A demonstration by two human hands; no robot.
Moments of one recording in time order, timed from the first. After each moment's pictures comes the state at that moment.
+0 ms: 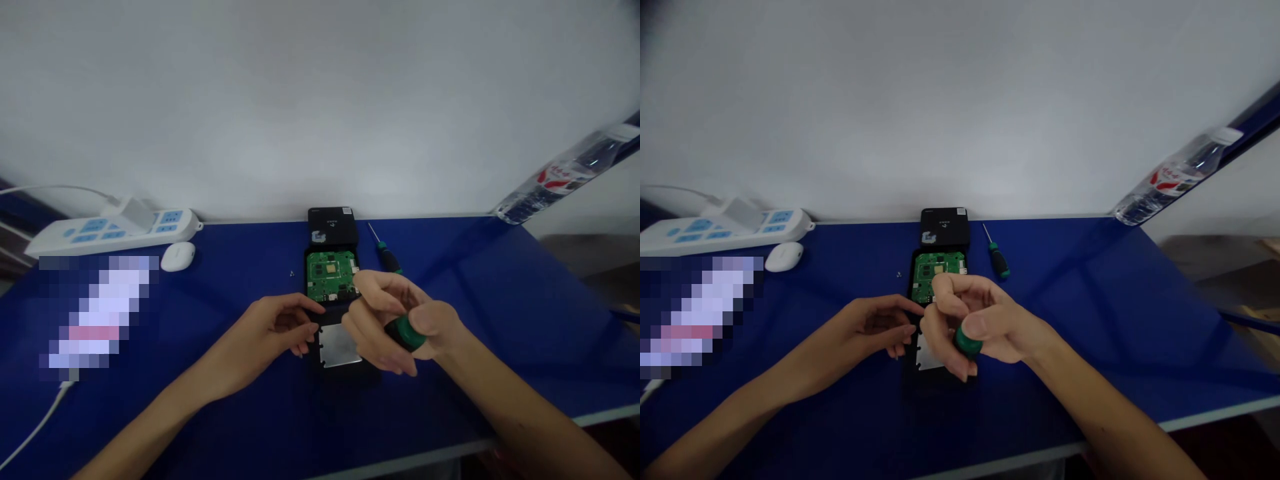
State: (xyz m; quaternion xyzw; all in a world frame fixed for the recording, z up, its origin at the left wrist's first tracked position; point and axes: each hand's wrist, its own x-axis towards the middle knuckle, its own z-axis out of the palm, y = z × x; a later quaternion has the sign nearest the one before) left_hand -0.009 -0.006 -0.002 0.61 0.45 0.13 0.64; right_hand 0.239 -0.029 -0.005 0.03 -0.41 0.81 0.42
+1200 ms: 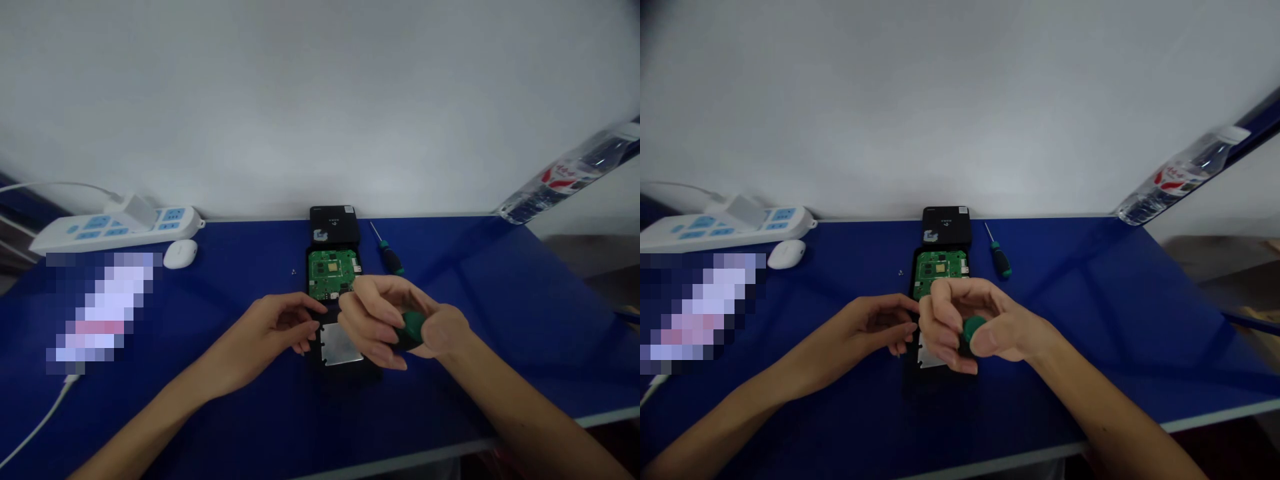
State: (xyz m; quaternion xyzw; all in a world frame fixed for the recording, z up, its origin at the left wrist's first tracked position) left_hand -0.008 -0.005 0.000 0.63 0.45 0.12 0.62; right_hand 0.239 -0.032 -0.004 0.00 -0.37 0.84 0.41
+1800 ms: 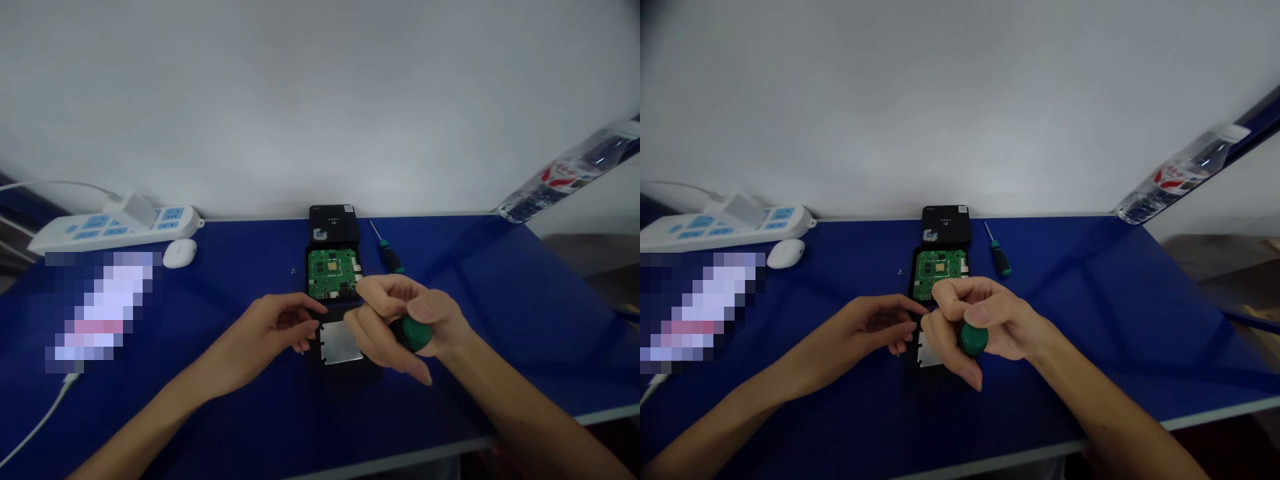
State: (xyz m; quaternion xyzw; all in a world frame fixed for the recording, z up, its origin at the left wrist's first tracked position) left_hand -0.009 -0.007 0.003 0.63 0.45 0.11 0.62; right_hand 0.238 -0.030 0.001 0.04 -0.42 0.81 0.41
